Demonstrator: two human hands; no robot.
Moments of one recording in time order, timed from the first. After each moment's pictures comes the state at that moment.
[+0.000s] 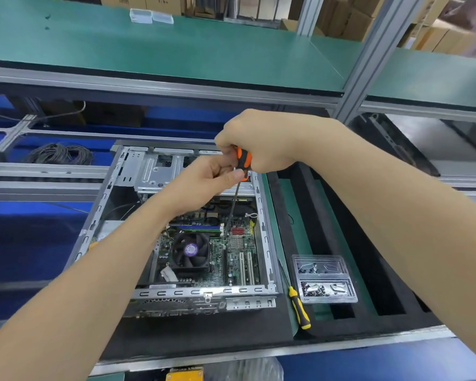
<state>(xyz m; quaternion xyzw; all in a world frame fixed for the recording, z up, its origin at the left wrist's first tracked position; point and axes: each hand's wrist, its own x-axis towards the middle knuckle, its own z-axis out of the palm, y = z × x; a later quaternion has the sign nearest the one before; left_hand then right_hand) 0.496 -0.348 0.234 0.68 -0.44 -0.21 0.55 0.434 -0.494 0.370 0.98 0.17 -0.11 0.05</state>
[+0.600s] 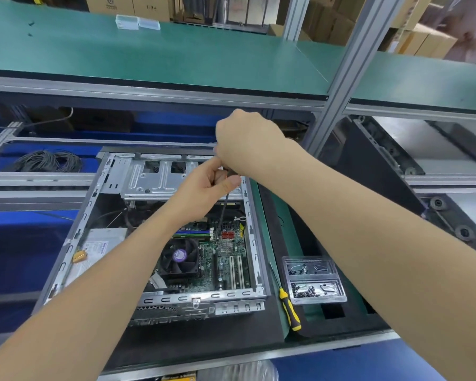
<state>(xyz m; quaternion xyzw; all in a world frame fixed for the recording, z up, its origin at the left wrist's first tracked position) 0.485 -0.373 0.217 0.66 -0.42 -0.17 0.59 0.436 -0.474 0.351 0.99 -0.10 0.03 0.11</state>
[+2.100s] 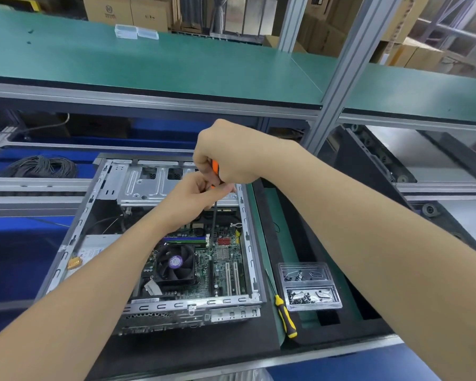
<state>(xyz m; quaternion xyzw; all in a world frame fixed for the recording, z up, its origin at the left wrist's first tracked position) 0.490 -0.359 0.219 0.66 -0.39 -0.22 0.59 0.430 -0.474 0.373 0.99 0.12 -0.09 0.07</state>
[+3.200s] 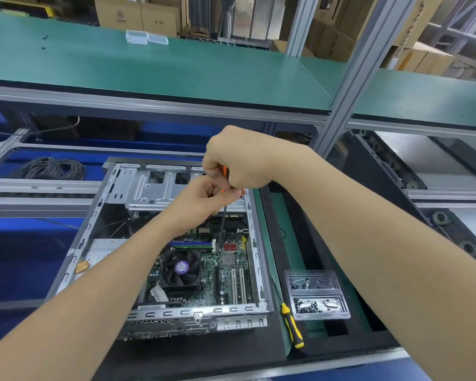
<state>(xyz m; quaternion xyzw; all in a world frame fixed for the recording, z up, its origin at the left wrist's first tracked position) 0.491 -0.360 0.225 0.65 -0.40 -0.23 0.60 0.436 -0.478 0.374 0.99 0.12 -0.10 0.05</state>
